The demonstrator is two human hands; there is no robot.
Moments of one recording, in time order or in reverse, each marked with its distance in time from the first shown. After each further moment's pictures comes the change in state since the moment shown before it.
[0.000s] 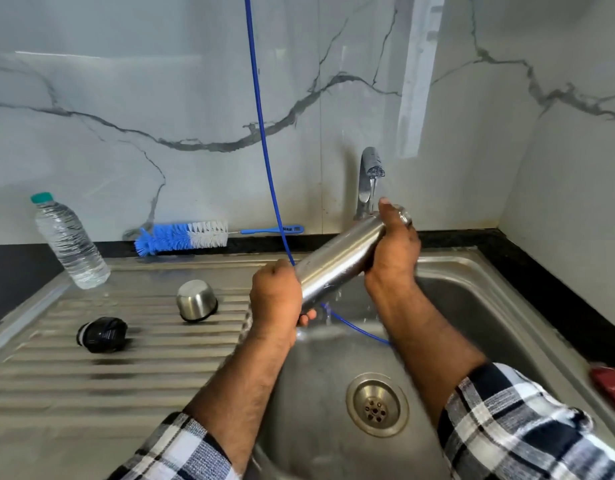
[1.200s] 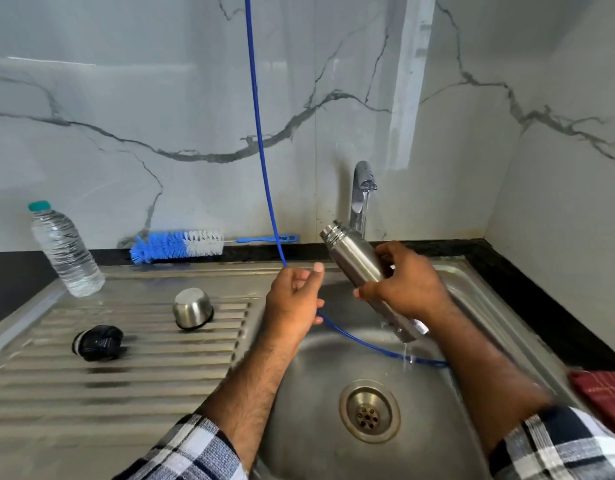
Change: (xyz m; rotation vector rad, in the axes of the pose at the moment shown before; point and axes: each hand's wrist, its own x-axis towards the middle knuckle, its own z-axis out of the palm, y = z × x) left_hand 0.004 -0.021 0.018 0.035 -0.187 0.216; right_hand -0.024 -0.046 -0.056 -1.472 -0.310 -0.367
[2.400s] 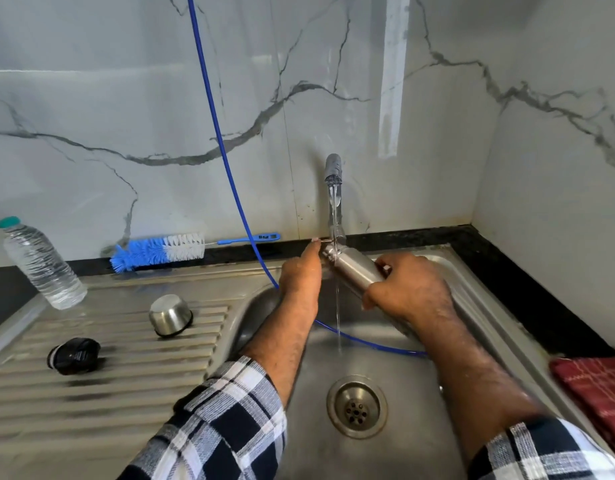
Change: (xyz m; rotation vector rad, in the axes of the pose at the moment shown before) left_hand 0.038 0.017 0.078 -0.024 0.112 -0.291; right_hand -0.006 0.023 -0.019 -0.259 -0.002 0.152
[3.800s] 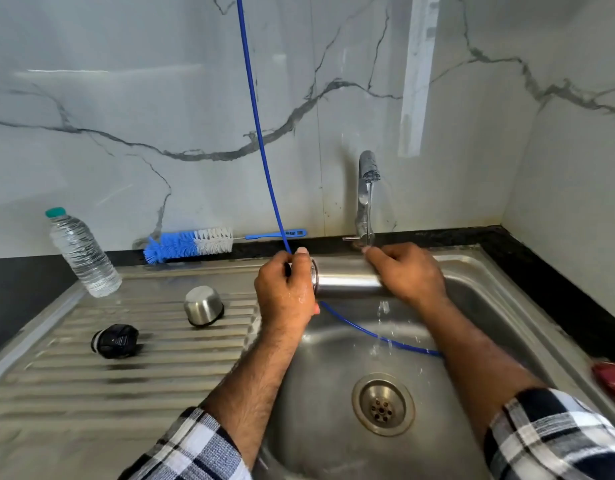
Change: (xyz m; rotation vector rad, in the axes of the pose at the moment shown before) left_hand -0.028 -0.013 -0.091 0.002 0.127 0.581; right_hand 0.022 -0.027 0.038 0.309 0.093 -0.135
